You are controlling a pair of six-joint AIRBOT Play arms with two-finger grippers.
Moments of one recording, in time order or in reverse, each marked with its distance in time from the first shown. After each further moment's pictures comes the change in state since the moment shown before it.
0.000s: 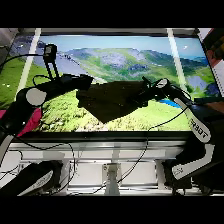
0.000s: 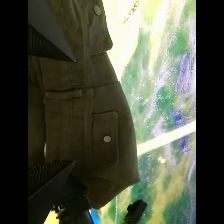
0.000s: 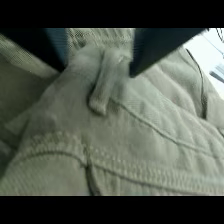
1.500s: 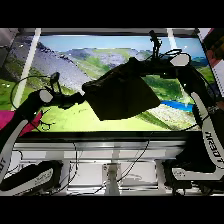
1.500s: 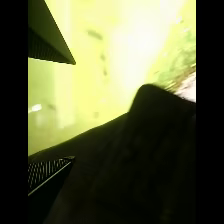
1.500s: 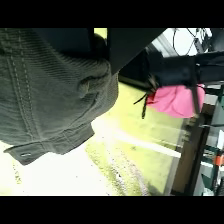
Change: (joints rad) left arm 0.162 -0.257 -0.119 0.000 -0.263 -0.217; right arm 0.057 0.249 0.267 0.157 -0.061 -0.143
